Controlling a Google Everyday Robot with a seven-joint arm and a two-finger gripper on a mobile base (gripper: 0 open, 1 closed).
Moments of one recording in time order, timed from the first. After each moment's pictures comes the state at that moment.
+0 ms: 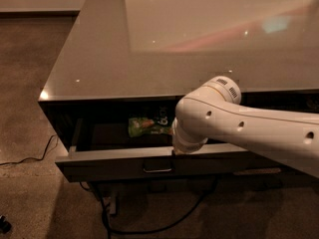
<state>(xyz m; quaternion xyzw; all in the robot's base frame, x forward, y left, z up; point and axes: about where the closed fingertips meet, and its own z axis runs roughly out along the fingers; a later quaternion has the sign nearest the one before) 0.506 -0.070 0.689 -0.74 0.65 -0.07 0.16</state>
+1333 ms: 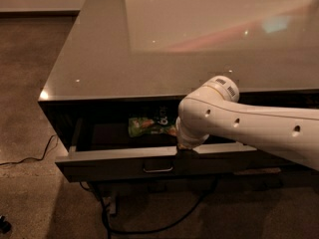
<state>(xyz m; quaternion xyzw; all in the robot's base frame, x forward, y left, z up) 0.535 -0.087 0.673 -0.72 0.68 -0.09 0.16</state>
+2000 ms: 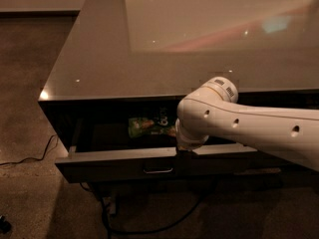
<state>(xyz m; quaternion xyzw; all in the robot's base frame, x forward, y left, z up) 0.528 -0.084 0.668 -0.72 0.68 -0.08 0.15</state>
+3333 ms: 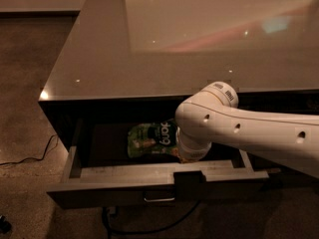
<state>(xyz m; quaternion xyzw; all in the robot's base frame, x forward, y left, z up) 0.486 -0.086 0.664 -0.74 0.66 -0.05 0.10</state>
